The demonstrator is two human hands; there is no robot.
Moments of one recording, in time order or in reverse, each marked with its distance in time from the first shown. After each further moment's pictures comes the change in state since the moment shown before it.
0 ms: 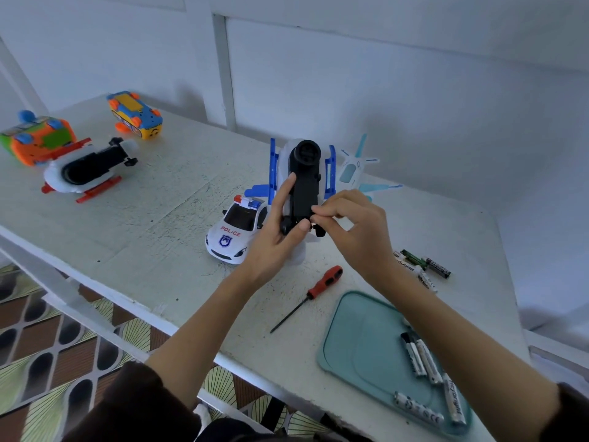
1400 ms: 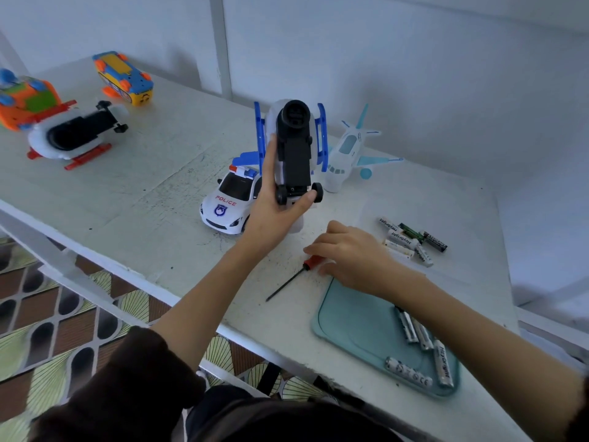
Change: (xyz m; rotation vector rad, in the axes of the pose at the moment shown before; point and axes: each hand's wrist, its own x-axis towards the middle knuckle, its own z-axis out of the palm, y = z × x) left_hand 0.007 -0.019 0.007 0.073 0.186 0.039; right_hand -0.058 0.020 -0.006 -0.345 -0.706 -0.315
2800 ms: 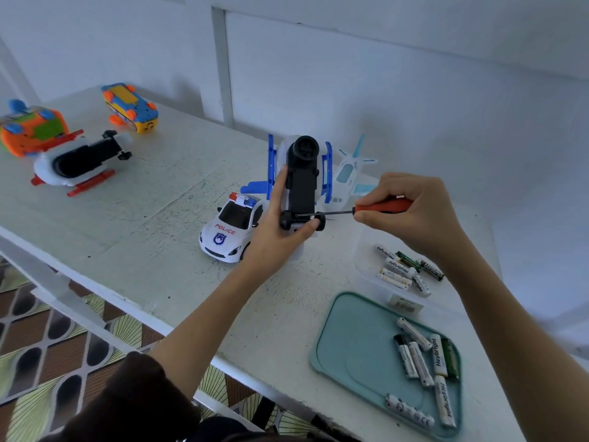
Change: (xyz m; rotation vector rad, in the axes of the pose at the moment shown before) left_hand 0.009 0.002 0.002 0.083 -0.047 -0.129; right_hand 0.018 0.017 -0.117 0.685 0.400 0.513
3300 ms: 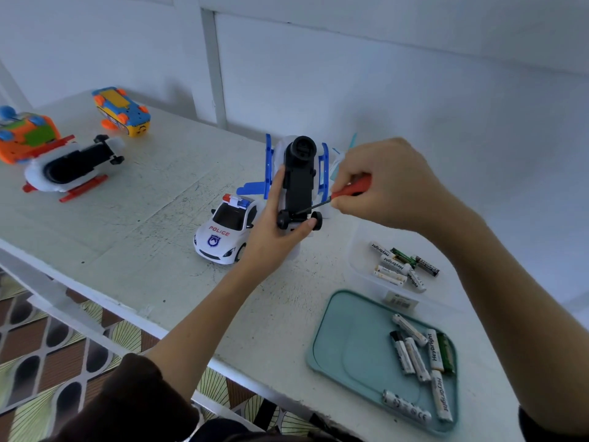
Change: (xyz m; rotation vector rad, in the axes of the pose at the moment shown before) left_hand 0.002 0.000 0.004 -0.019 0.002 0.007; right_hand 0.026 -0.045 0.004 -0.575 -0.140 -0.114
